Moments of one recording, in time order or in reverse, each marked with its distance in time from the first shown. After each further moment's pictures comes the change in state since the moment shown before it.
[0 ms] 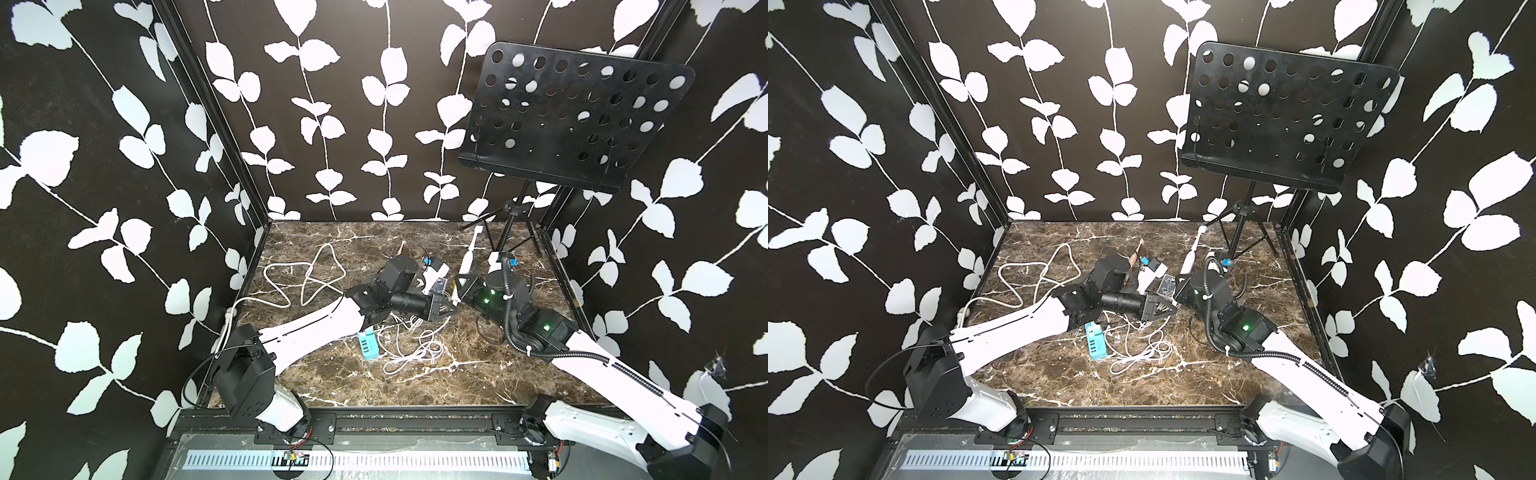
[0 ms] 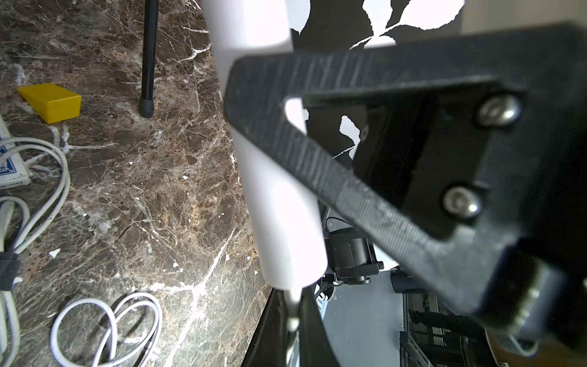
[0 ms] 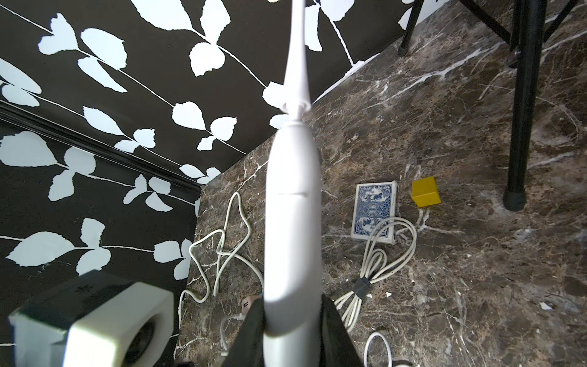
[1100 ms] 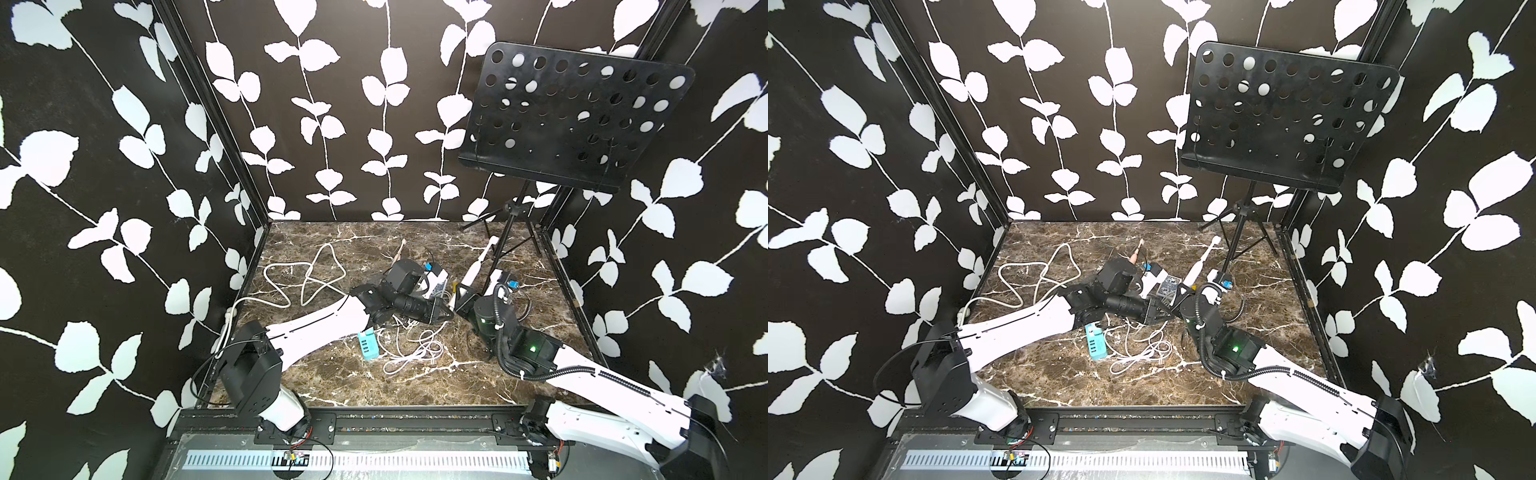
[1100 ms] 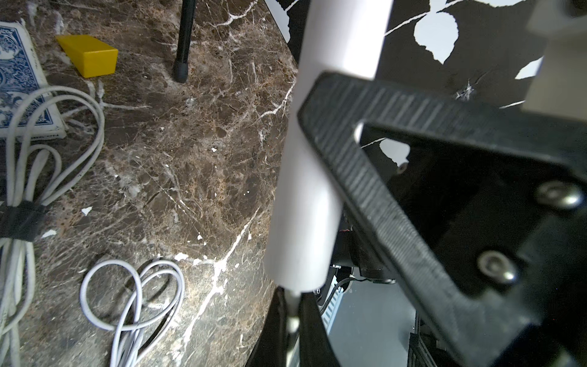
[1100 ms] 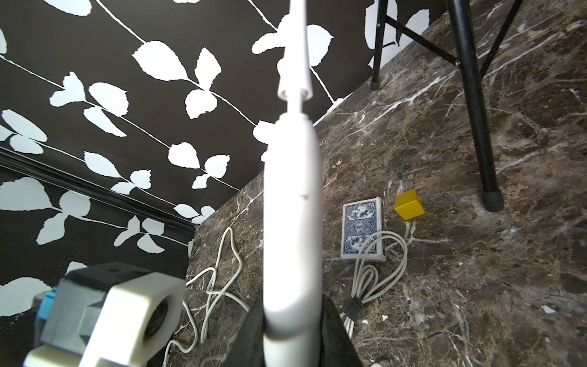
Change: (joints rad) left arm -0.007 0.049 0.023 -0.103 -0.055 -0.006; right arm 0.154 -0.046 -0.200 0.191 0.311 0.087
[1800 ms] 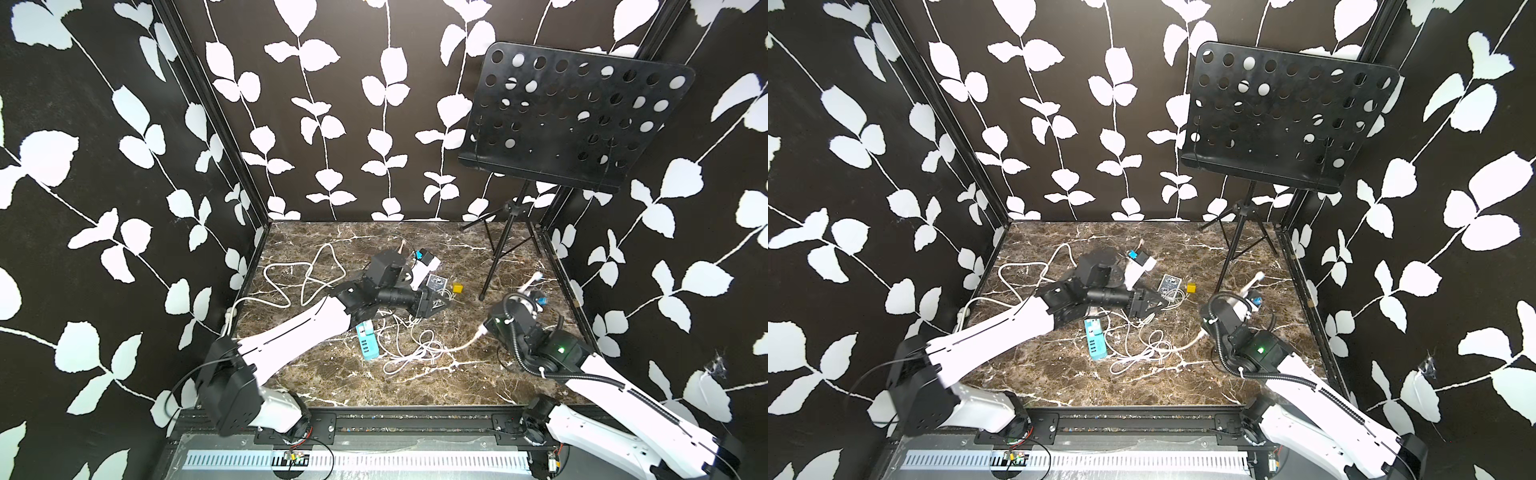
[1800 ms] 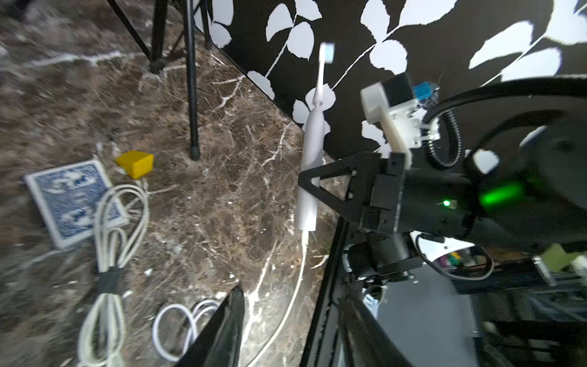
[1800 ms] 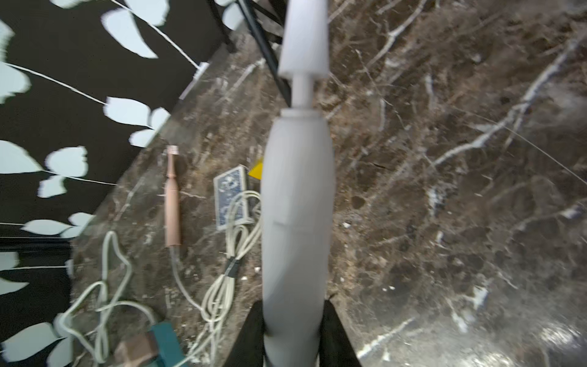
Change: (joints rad) left arm 0.059 -0.173 -0.036 -0.009 -0.028 0.281; right arm -0.211 -0.134 -0.034 -0.589 -0.121 0.218
